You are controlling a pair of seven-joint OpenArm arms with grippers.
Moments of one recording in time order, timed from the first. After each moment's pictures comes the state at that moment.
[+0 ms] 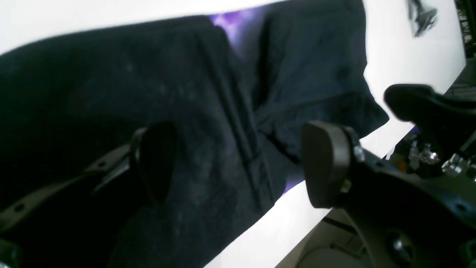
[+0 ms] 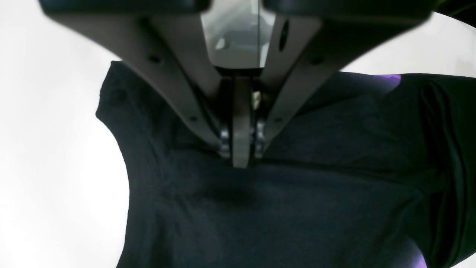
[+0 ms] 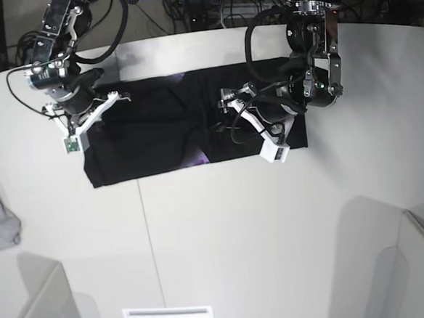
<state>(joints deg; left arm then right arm) 8.4 -5.4 1.8 103.1 -40.3 -7.6 64.5 -16.3 -5.8 21.9 112.2 10.1 24.9 -58.6</state>
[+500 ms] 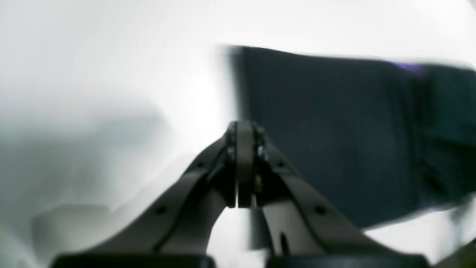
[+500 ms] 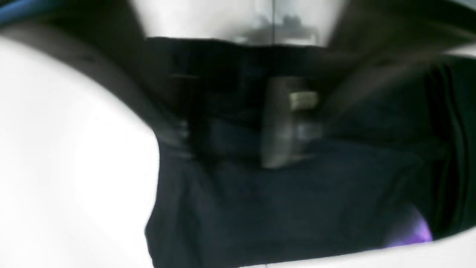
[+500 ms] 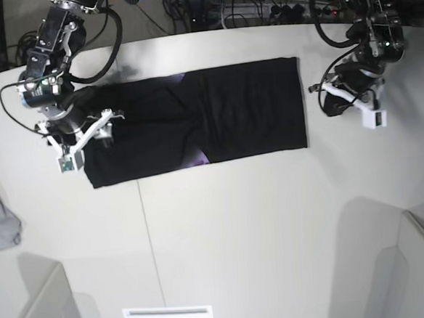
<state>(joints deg) 23.7 -15.9 -21.4 108.8 -39.9 -10.0 51.0 -9.7 -4.0 22.1 111.9 9.9 24.9 -63.8</state>
